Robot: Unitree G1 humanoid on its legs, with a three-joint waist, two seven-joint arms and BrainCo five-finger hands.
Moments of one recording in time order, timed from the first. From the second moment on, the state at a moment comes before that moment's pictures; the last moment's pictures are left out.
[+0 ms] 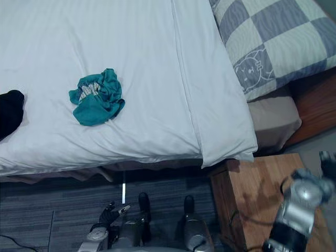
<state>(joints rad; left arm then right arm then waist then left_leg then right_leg) 0.06 0.07 0.05 0.87 0.05 -0.02 0.16 -0.27 -0.39 -0.59 0.11 -0.05 0.08 -0.59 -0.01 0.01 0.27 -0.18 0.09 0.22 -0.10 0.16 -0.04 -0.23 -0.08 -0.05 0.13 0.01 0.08</state>
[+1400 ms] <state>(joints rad) -0.02 0.06 0.16 0.89 0.04 -0.03 0.19 0.13 -0.04 -0.47 1.03 -0.11 0.11 -0.19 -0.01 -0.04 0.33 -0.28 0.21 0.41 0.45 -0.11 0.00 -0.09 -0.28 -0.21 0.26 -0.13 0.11</state>
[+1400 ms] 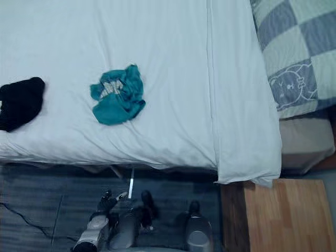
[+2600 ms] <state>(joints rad) -0.07 0.05 -0.09 0.94 0.17 -0.02 0.17 -0.04 -0.01 -0.15 0.93 -0.05 0.05 -0.16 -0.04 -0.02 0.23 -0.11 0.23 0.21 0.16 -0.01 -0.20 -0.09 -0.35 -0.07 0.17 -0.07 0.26</state>
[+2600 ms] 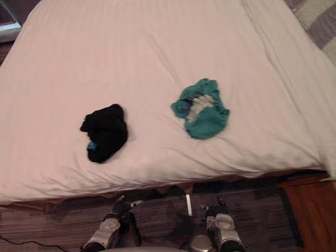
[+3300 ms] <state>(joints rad) 0.05 0.08 0.49 1.06 0.17 0.08 0.24 0.02 -0.02 -0.56 1.03 0.04 0.09 -0.26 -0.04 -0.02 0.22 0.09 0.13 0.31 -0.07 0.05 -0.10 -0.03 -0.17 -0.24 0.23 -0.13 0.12</state>
